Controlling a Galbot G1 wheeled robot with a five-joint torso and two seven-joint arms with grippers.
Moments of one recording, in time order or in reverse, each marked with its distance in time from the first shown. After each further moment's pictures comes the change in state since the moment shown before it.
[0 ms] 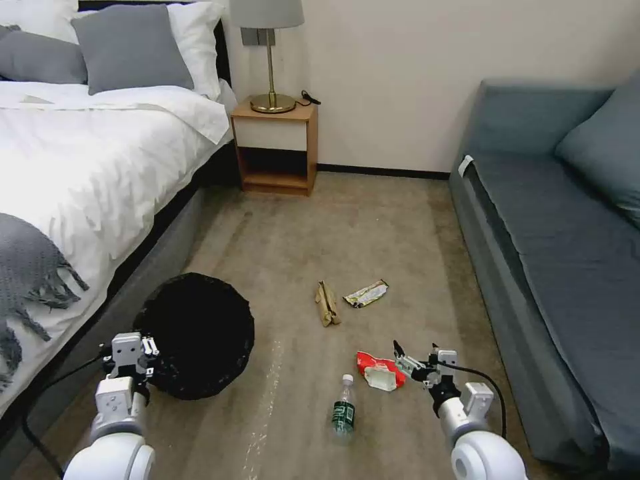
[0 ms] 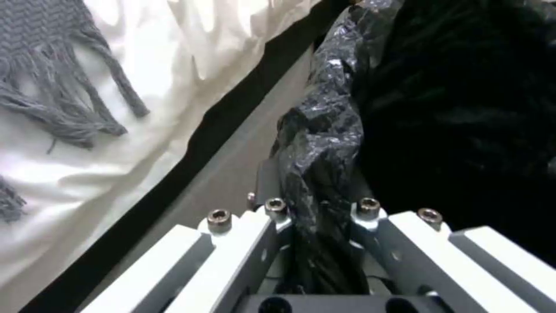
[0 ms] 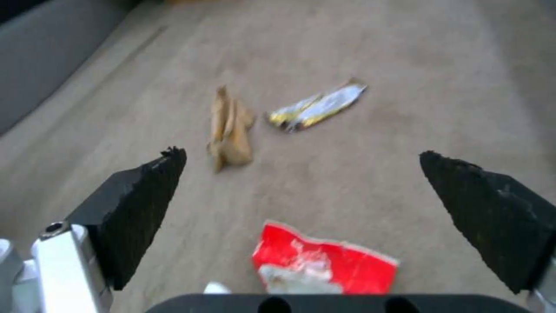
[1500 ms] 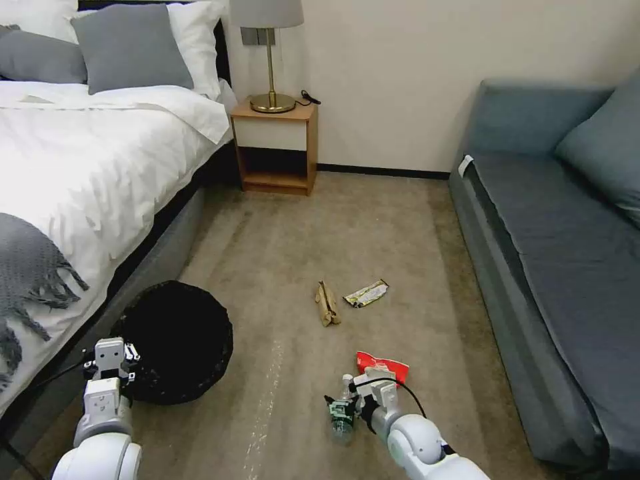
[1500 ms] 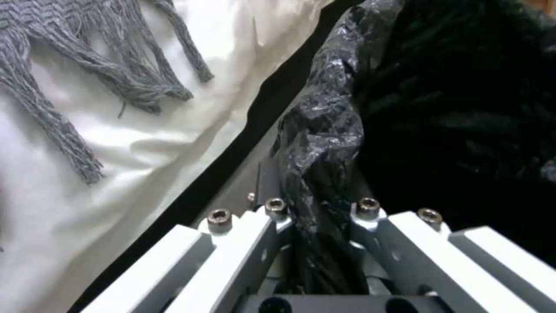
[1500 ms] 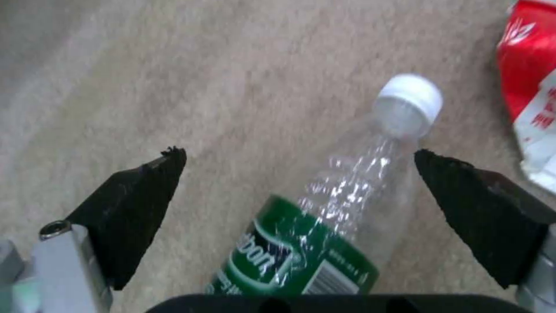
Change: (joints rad) left arm -0.029 -0.019 -0.084 0.082 0.044 0.006 0.000; right arm 0.266 0.009 -0.408 -0.418 -0.052 -0.118 -0.080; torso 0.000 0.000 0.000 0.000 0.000
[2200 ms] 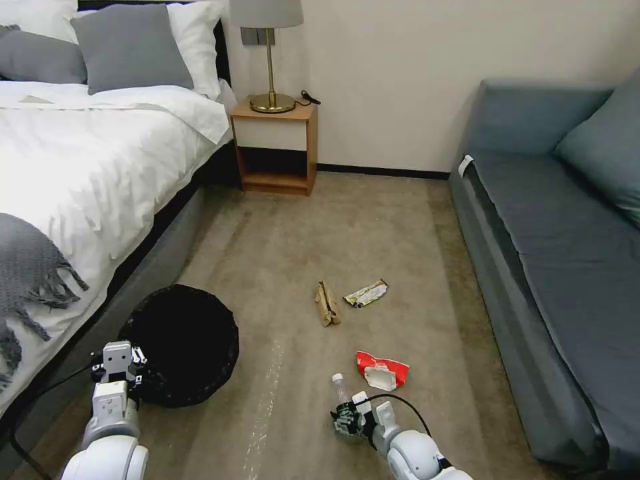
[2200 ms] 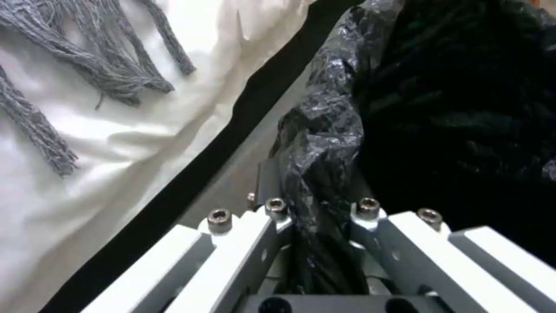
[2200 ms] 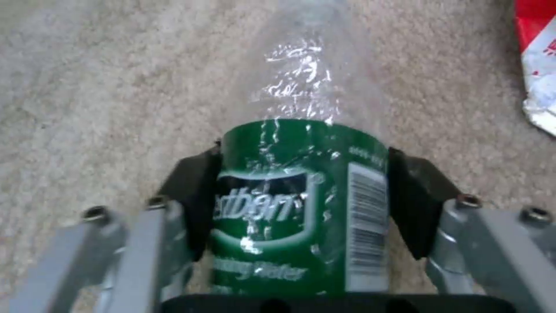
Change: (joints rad) left arm 0.000 -0.009 0.022 0.014 0.009 -0.014 0.001; right arm -0.017 0.016 0.015 -0.098 -0.162 0.063 -0.055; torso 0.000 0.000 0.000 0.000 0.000
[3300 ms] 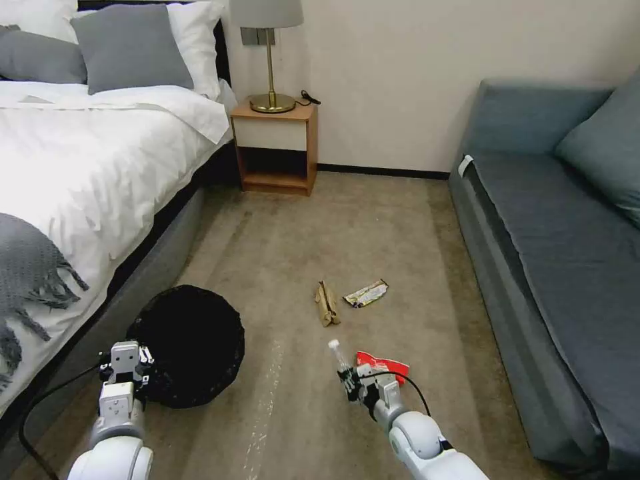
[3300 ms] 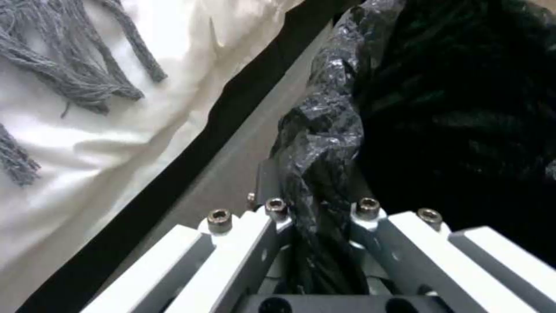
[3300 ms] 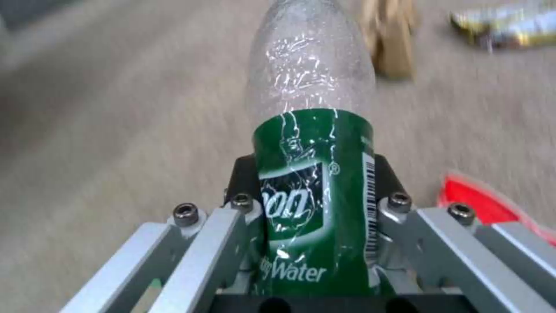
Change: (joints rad) left arm 0.000 -0.005 0.027 0.002 0.013 -0.023 0.023; right arm 0.063 0.035 0.056 0.046 0.094 0.194 -0.023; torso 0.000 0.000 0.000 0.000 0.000
